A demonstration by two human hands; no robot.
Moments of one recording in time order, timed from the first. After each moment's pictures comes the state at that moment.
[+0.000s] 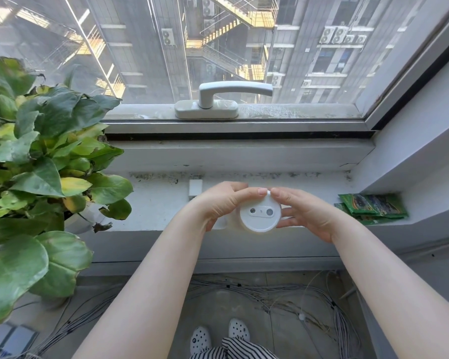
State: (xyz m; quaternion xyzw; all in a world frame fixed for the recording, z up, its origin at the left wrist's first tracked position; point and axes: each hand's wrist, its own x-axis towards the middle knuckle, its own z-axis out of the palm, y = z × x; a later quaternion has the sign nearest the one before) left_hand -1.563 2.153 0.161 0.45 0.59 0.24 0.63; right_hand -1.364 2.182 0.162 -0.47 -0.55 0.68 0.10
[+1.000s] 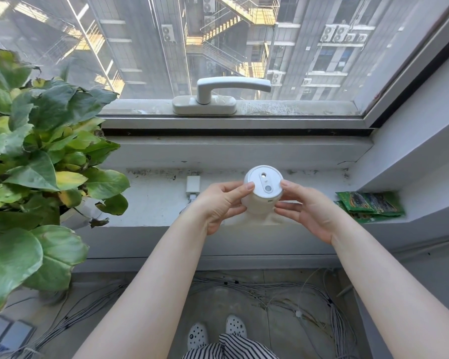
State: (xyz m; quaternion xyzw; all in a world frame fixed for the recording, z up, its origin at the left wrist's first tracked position) left_hand -1.556 2.146 0.145 0.24 0.56 0.39 0.69; right_hand -1.355 2.182 0.149 -0.53 -0.38 0.71 0.26
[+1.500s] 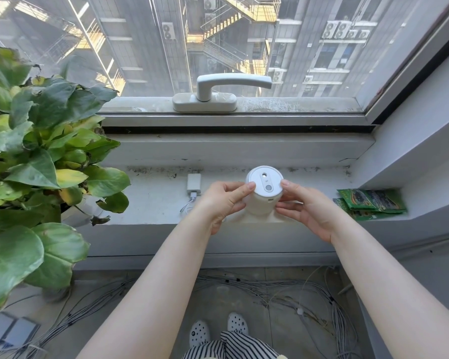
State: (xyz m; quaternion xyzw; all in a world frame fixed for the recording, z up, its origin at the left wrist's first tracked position) left_hand -1.550 2.147 0.134 0.25 0.58 0.42 0.66; right_hand -1.357 2.179 0.147 -0.55 -0.38 0.70 0.25
